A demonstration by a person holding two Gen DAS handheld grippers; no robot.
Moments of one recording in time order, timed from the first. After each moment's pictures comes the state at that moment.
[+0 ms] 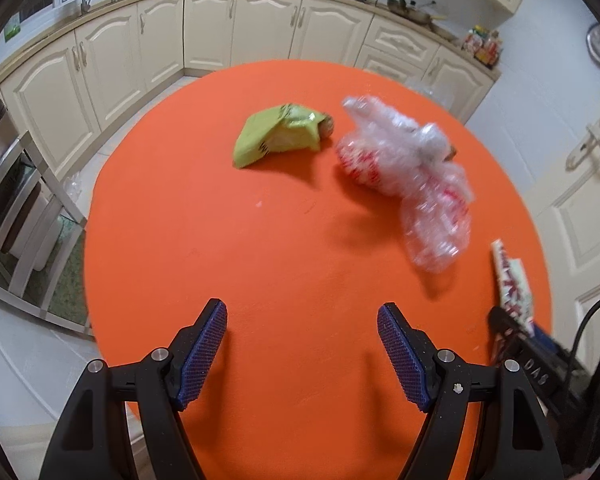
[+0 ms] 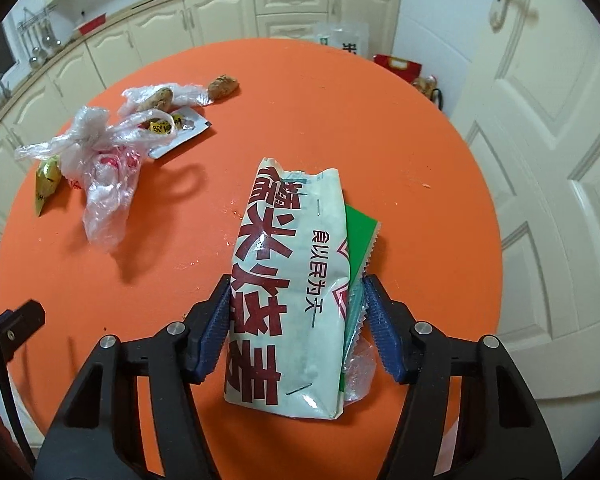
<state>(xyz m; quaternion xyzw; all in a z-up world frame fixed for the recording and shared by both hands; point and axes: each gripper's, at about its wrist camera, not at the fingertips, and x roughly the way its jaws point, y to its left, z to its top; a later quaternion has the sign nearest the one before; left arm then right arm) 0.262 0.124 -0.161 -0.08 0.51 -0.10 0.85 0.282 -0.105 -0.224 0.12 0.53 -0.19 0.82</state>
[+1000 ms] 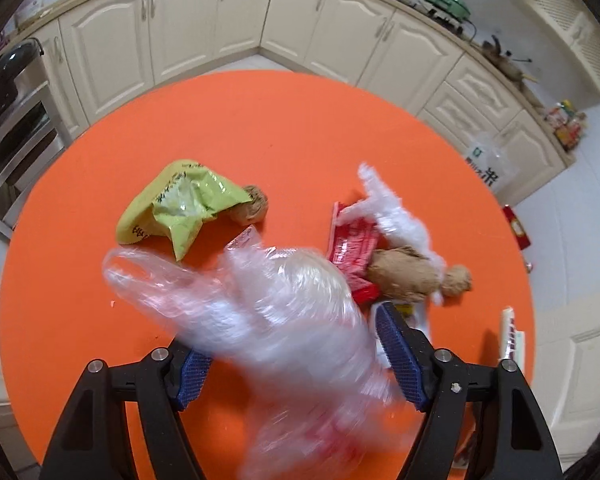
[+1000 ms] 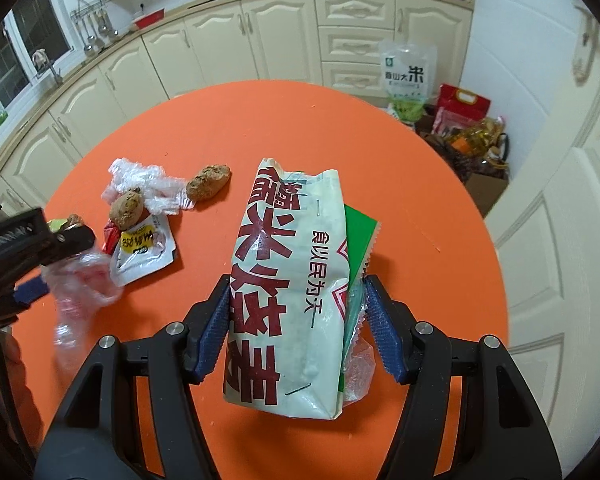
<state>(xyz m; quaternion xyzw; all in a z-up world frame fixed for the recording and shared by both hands) 0.392 0.026 -0.173 -0.19 0.52 0.05 0.83 0.394 -0.197 -0.240 0.10 0.53 -0.06 0.84</state>
